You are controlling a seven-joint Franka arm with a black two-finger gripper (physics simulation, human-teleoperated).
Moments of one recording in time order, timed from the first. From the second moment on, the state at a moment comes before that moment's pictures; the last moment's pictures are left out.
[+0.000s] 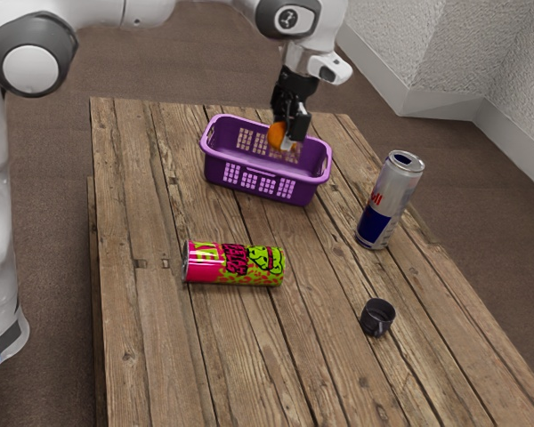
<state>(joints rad) 0.09 0.02 0.05 -1.57 -0.01 1.56 0.12</state>
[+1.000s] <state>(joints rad) 0.08 0.00 0.12 -1.58 0.02 1.46 0.12</state>
